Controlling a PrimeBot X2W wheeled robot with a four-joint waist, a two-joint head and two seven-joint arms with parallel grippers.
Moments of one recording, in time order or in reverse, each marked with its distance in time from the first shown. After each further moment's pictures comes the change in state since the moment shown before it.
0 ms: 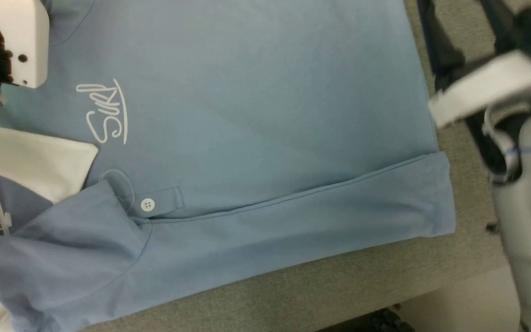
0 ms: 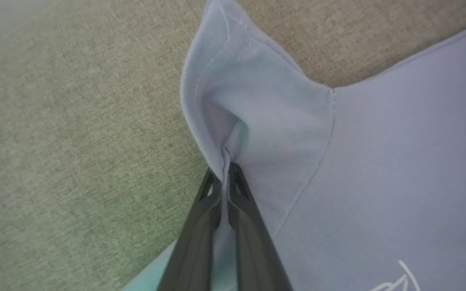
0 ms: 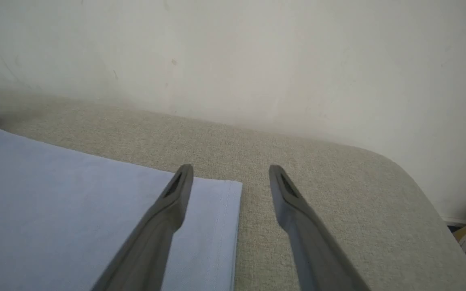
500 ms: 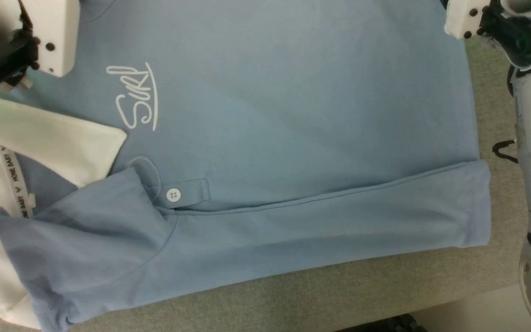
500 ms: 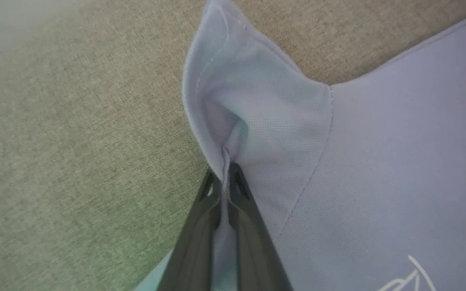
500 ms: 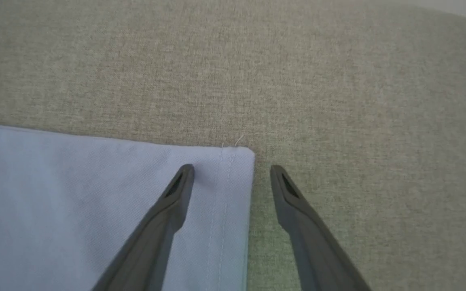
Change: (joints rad) left arm -0.053 -0.049 -0.038 -0.015 0.006 -0.054 -0.054; right arm -0.423 0.042 -0.092 0.407 0.023 0.000 0.667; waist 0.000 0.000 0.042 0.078
